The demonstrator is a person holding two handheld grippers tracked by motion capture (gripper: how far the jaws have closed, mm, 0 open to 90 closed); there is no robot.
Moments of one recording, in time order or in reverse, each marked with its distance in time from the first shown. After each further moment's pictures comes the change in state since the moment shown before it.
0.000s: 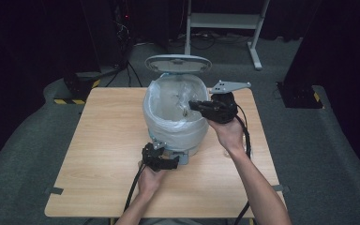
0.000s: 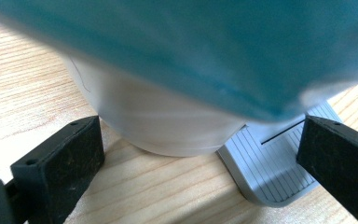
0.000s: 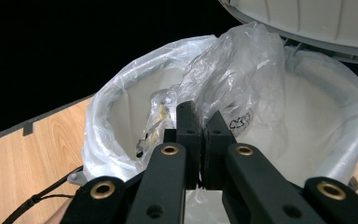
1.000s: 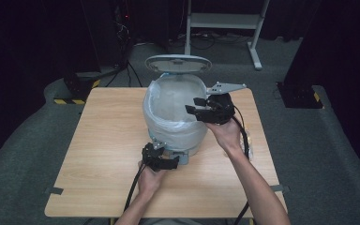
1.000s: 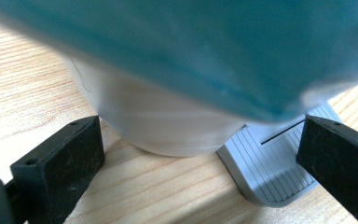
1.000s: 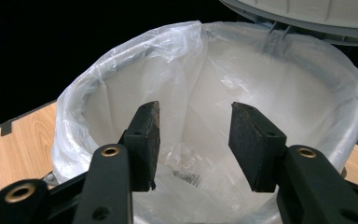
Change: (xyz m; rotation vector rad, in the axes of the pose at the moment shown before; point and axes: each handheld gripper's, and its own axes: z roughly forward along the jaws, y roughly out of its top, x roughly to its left) left arm 0.000 0.000 0.000 -0.001 0.000 0.000; right arm -0.003 -0.007 0.010 0.024 -0.056 0.018
